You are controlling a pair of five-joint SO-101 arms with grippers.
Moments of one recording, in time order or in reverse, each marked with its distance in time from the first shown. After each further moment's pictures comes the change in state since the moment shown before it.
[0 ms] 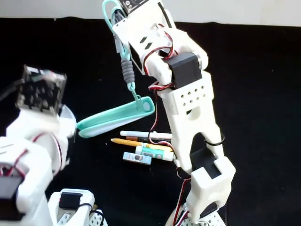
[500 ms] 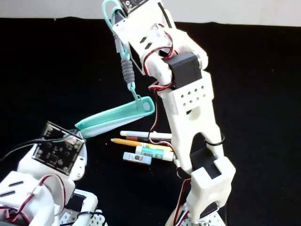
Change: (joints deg) left arm 9.8 -17.6 17.2 0.0 -4.6; right arm 0.0 0.0 0.0 0.0 0.0
